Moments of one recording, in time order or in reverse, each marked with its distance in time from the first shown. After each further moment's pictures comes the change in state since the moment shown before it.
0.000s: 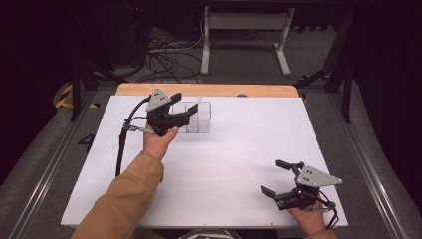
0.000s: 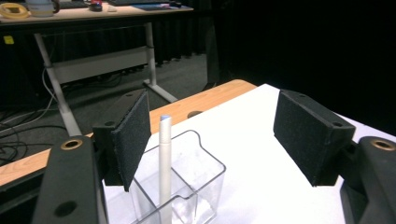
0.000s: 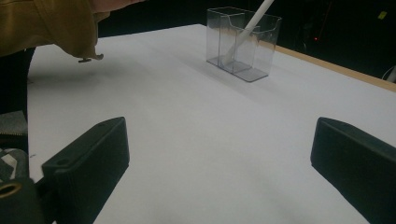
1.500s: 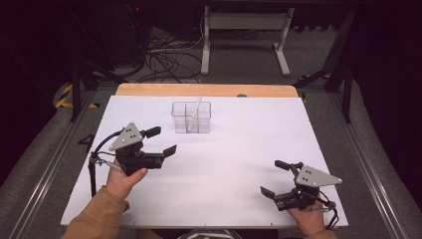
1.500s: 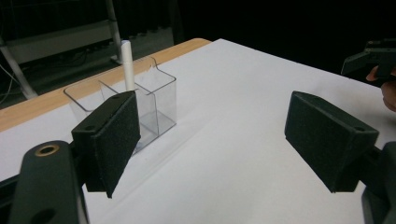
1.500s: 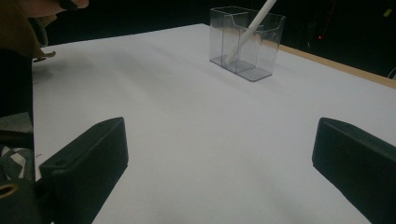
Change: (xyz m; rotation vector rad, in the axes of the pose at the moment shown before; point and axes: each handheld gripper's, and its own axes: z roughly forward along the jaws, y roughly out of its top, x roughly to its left) left arm -0.013 -0.047 -0.105 0.106 -0.135 0.052; right arm 0.001 0.000 0.002 0.000 0.017 0.009
